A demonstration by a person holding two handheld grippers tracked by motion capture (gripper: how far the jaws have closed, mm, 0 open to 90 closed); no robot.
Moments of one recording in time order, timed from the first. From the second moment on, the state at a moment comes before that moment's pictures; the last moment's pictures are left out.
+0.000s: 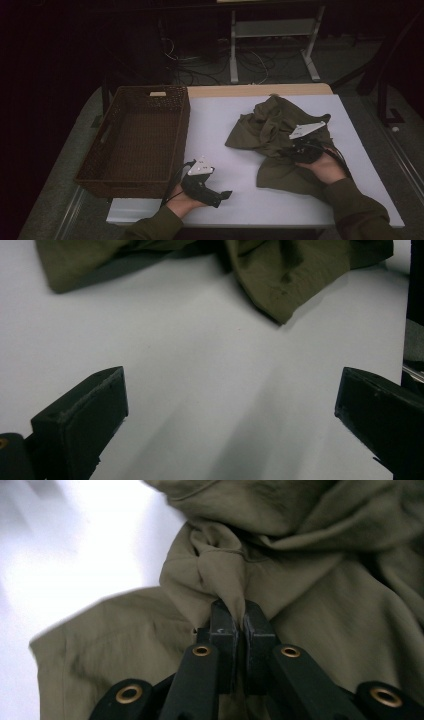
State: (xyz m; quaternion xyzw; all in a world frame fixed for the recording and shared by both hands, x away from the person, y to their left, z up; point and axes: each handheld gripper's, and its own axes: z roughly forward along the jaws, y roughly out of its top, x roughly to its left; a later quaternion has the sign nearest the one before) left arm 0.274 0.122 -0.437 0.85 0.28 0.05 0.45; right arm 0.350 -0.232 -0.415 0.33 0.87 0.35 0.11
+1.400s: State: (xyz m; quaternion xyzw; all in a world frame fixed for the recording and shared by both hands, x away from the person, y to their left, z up) left arm 0.275 0.119 -0.438 0.85 0.28 0.05 0.45; right arm 0.346 -0.276 -0.384 0.38 0.82 0.40 0.13
